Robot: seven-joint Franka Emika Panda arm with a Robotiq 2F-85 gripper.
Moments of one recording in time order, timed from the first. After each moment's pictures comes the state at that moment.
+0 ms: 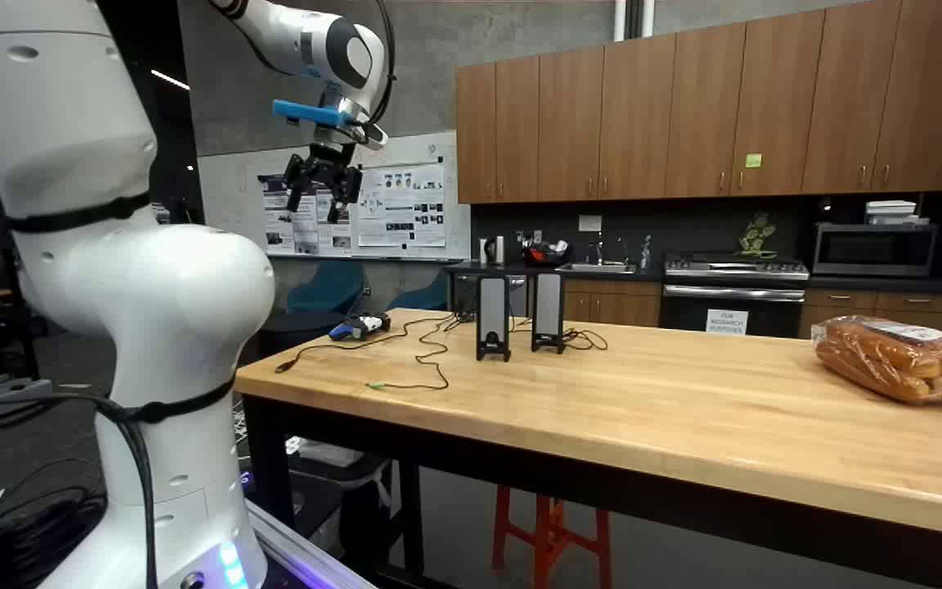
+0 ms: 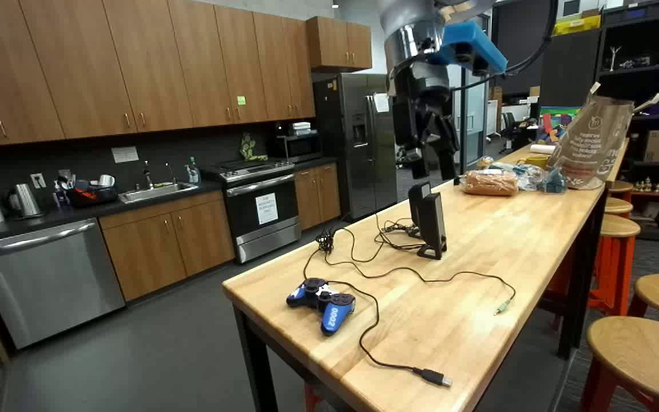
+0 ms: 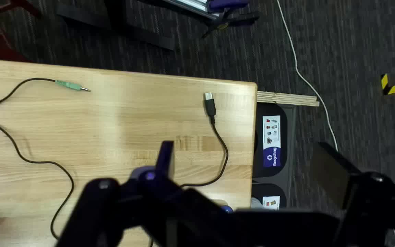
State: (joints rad) arm 0.21 -0.32 0.13 -2.06 0.30 1.49 0.05
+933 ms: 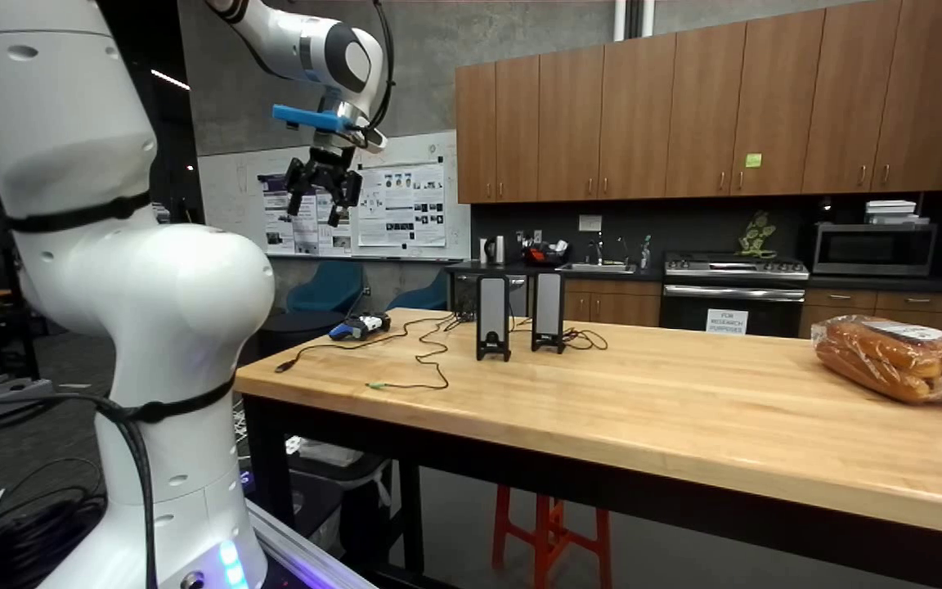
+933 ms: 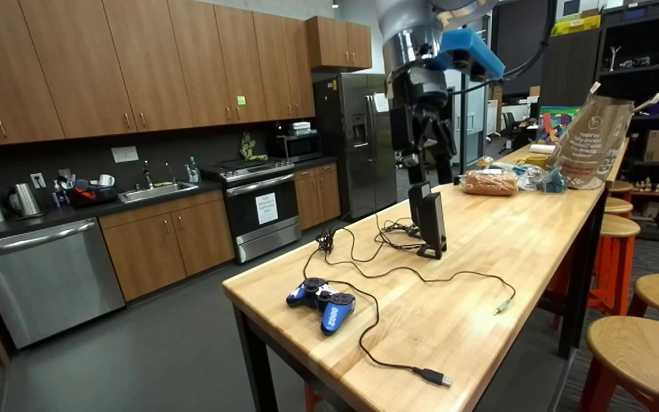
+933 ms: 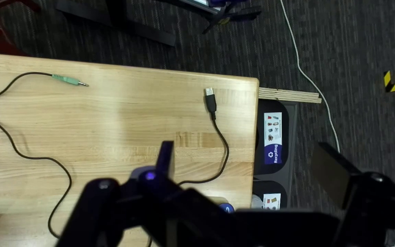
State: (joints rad) arm 0.21 -0.31 0.15 -2.08 0.30 1.53 0.05
